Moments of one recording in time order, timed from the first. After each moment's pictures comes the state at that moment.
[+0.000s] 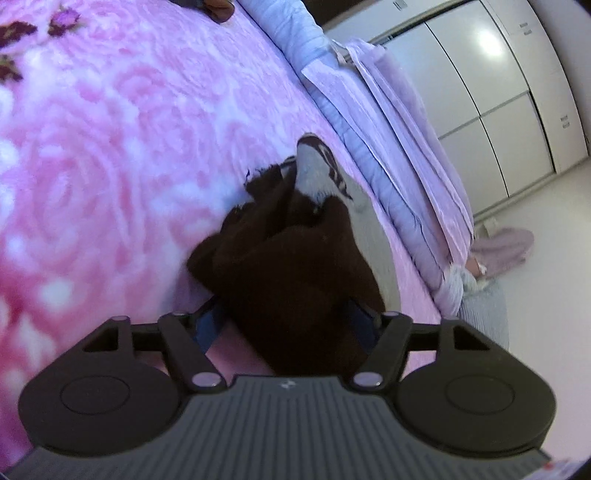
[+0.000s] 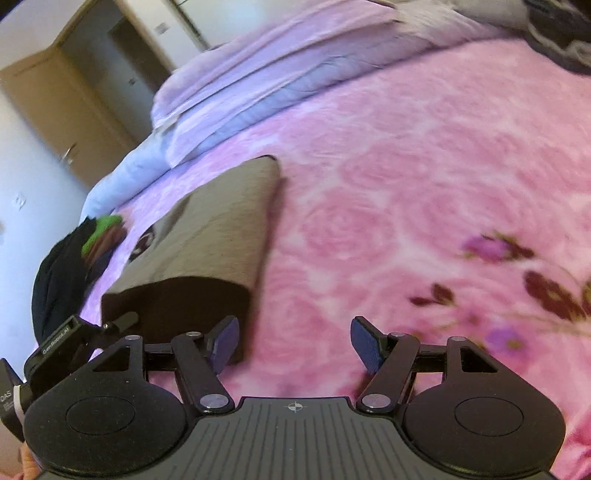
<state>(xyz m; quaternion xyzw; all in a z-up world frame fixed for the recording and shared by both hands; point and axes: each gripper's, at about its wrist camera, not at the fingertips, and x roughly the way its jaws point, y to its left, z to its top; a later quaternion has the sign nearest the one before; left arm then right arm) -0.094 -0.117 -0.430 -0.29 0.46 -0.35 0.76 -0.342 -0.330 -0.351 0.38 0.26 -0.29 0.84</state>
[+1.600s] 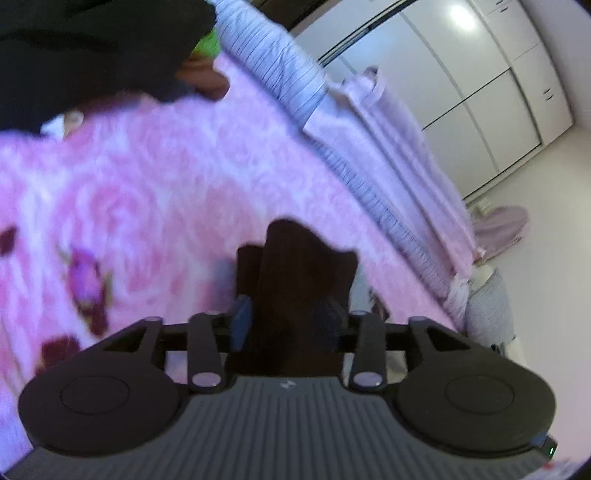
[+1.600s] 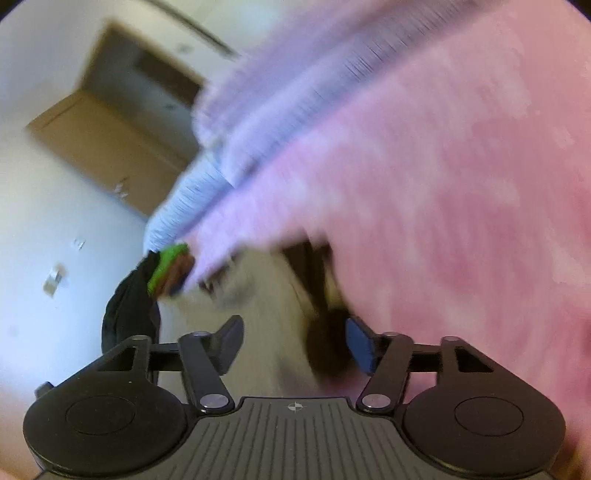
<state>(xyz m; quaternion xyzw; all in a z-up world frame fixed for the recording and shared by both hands) 0.088 -0.049 -0.383 -0.22 0.45 -0.41 0.76 -0.272 -0.370 -0.345 0.44 0.18 -0.19 0.86</state>
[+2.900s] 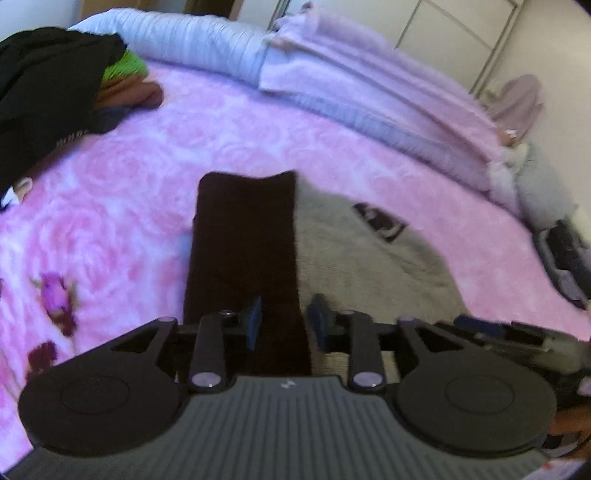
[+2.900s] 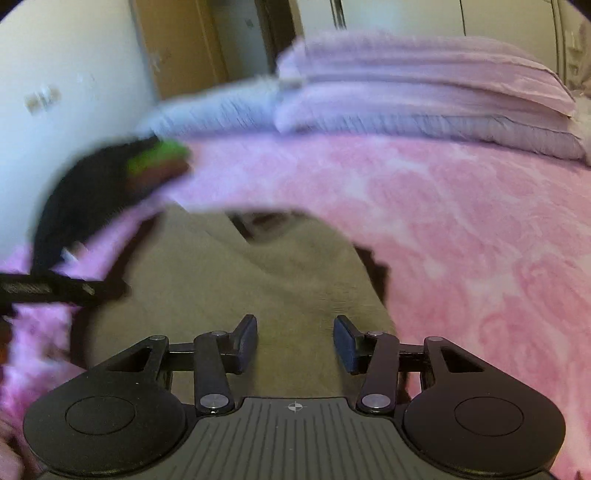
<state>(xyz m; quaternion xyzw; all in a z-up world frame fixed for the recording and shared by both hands) 0.016 -0.124 -0.374 0.01 0.41 -0.41 0.81 -0.147 -0.300 -0.354 0.16 0.34 -0.22 0.90</state>
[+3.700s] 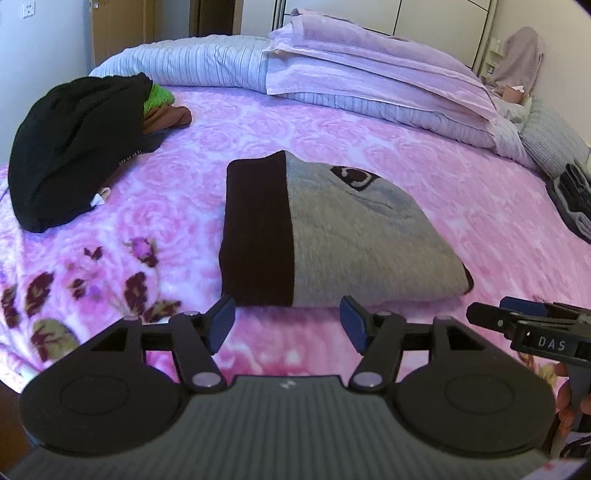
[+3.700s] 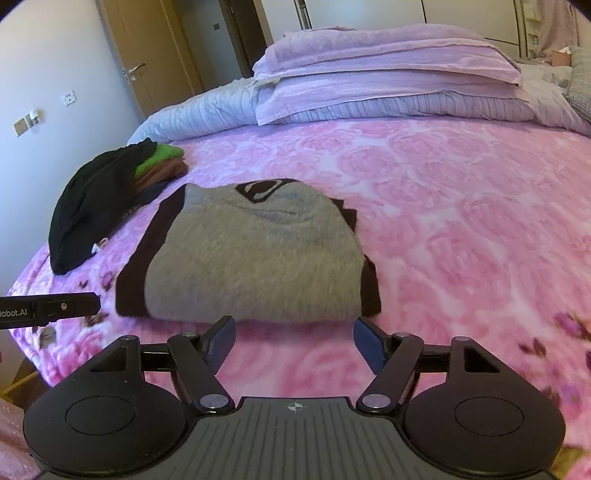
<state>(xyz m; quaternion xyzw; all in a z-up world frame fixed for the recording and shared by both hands) -0.097 -0.055 -0.305 0.11 0.38 -0.38 0.83 -0.248 -0.229 -0.306 0.22 0.32 -0.24 0.89</state>
